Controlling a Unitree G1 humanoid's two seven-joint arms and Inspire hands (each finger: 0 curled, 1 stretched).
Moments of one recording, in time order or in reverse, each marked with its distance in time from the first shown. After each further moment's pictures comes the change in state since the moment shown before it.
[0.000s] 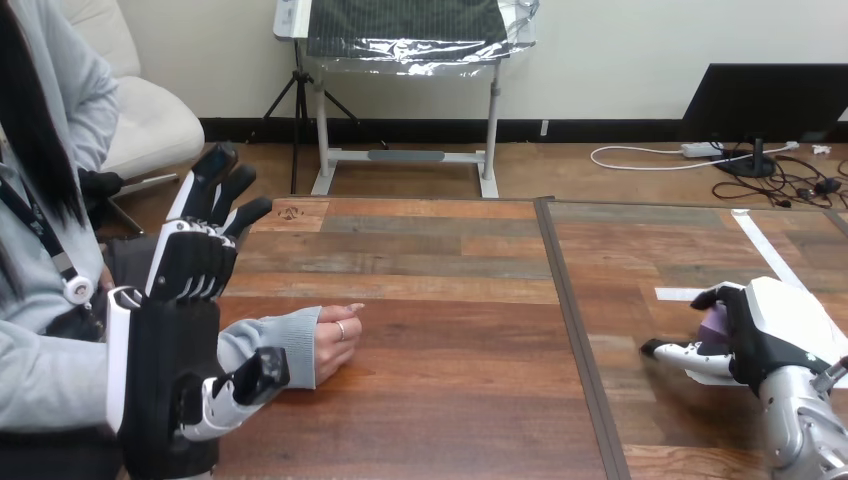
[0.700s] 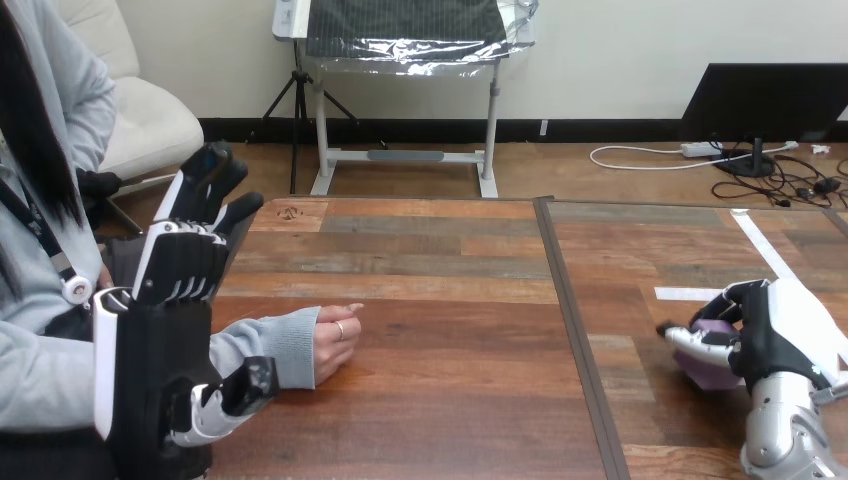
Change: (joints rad) left arm 0.023 0.000 0.001 -0.047 -0.014 -0.008 -0.009; right arm 0.021 0.057 -0.116 0.000 0.160 -0.058 -0.078
